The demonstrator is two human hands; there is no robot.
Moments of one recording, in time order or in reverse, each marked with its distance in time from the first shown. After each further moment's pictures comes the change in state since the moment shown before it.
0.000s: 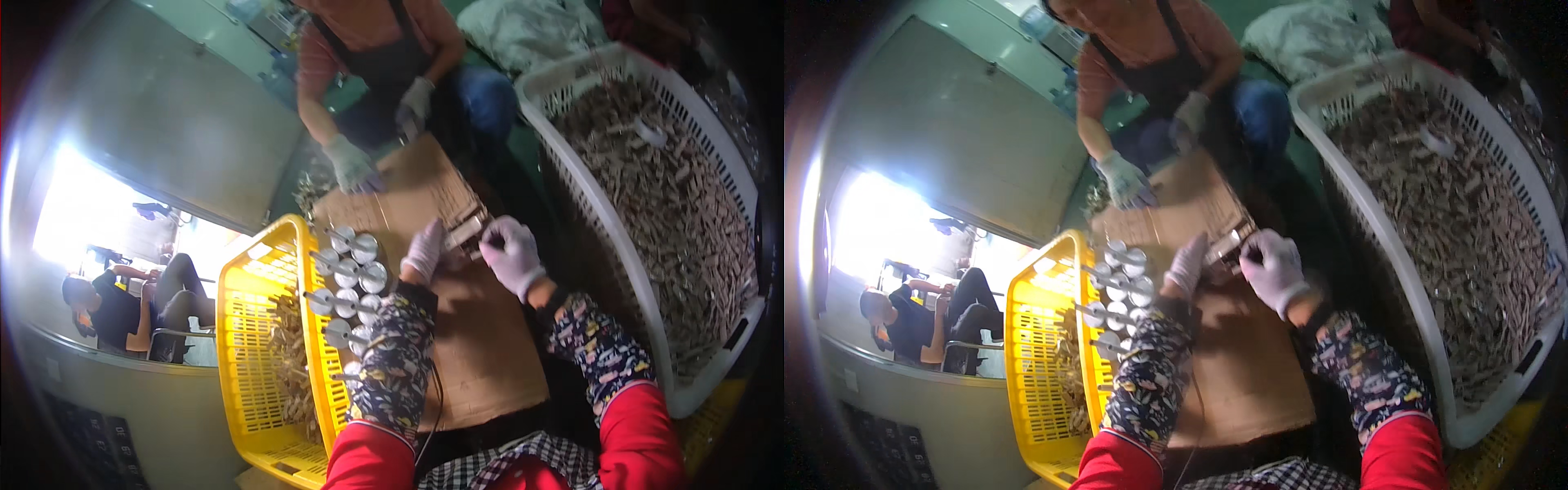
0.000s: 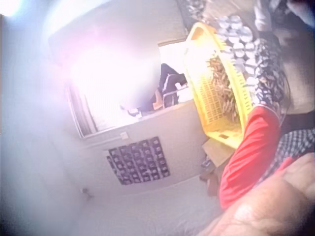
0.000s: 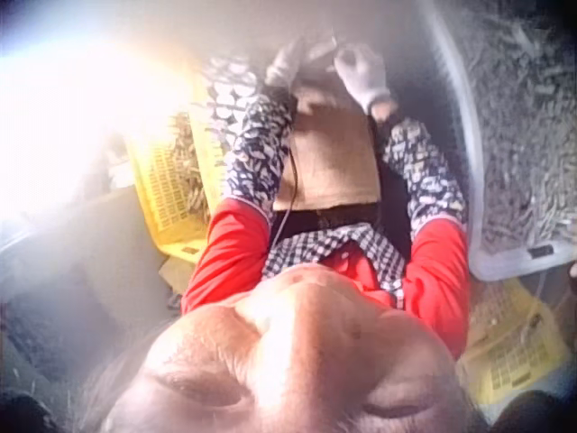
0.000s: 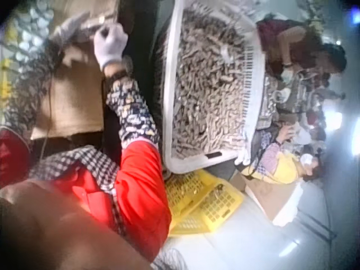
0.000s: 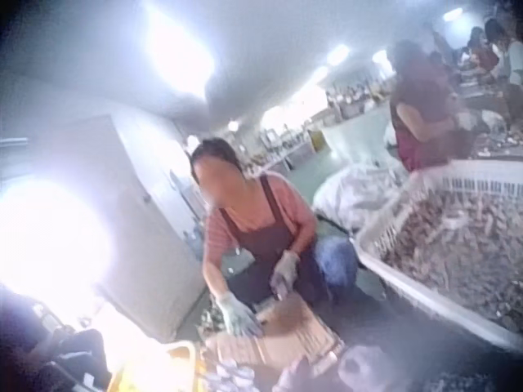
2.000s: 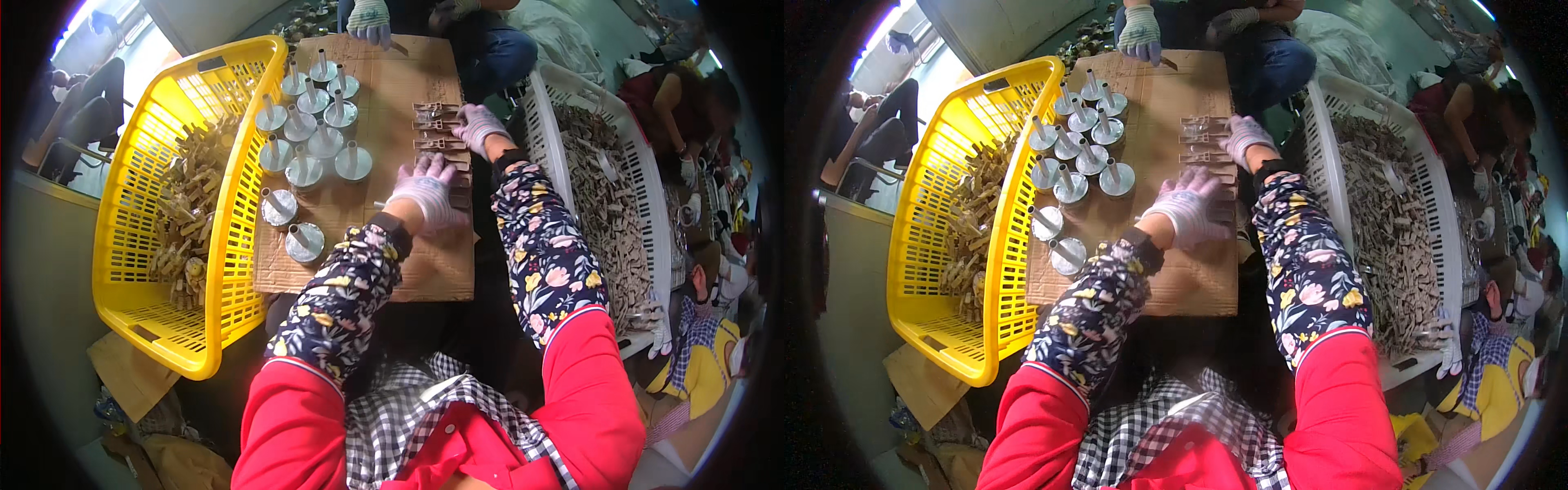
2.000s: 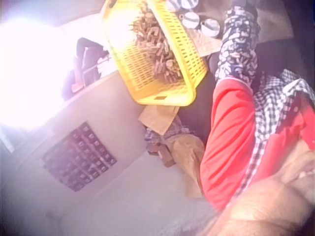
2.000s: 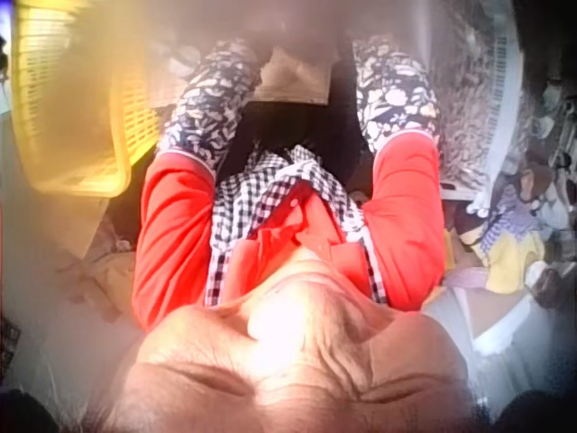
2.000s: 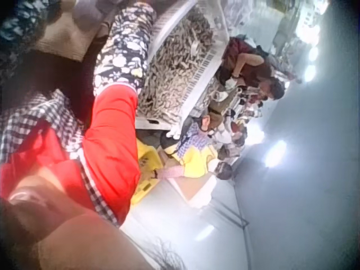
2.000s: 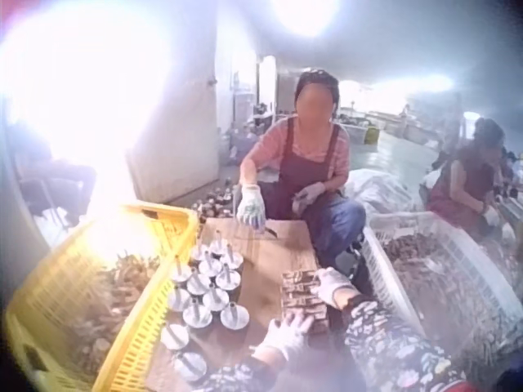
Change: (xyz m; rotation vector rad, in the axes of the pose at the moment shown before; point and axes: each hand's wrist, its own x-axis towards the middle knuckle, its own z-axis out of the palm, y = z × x) left_hand -0.128 0.102 -0.032 0.185 -0.312 -0.042; right_hand 0.041 0.097 0.123 -0.988 -0.814 0.242
